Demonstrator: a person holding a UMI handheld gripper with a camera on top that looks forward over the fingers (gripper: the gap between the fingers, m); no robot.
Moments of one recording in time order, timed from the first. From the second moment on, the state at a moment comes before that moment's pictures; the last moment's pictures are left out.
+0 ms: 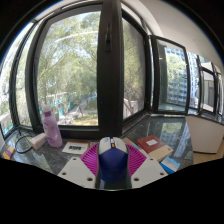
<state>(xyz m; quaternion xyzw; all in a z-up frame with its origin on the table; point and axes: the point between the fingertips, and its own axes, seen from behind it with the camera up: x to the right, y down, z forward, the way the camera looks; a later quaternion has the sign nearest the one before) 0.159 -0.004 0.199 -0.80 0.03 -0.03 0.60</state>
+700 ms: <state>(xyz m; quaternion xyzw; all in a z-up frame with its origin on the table) 0.230 -0.056 0.058 -0.88 0.02 -0.04 0.47</state>
